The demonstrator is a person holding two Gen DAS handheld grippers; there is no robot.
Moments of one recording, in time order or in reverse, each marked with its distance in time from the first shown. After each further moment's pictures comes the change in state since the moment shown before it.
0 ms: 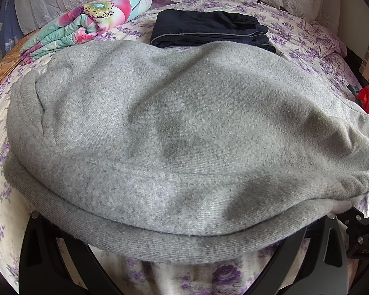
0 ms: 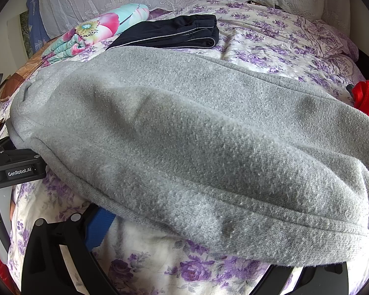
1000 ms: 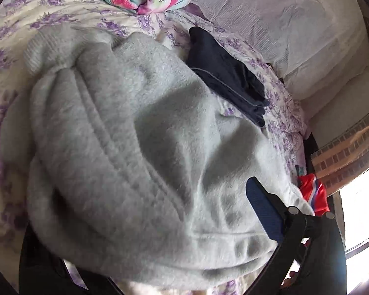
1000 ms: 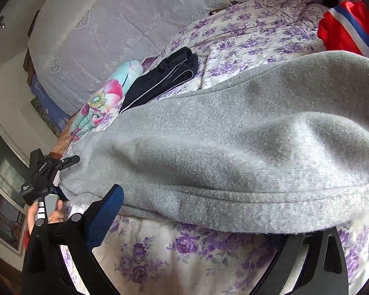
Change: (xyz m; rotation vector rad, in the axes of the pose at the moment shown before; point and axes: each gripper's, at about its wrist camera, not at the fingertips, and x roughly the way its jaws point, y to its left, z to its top) left arm 0.009 0.123 0.031 -0.469 -0.001 -0.500; right arm -0.047 -0.071 -0.032 0.399 -0.218 0.314
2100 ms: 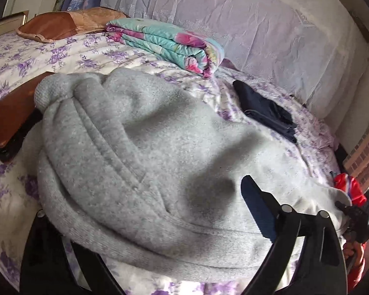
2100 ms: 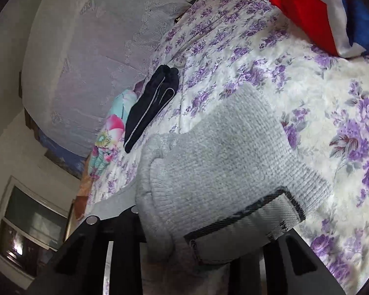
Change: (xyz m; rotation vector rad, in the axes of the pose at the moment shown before) left arm -0.161 0.071 -0.075 0.125 -0.337 0.226; right arm -0.011 -0.049 0.011 0.309 -0.036 0.158
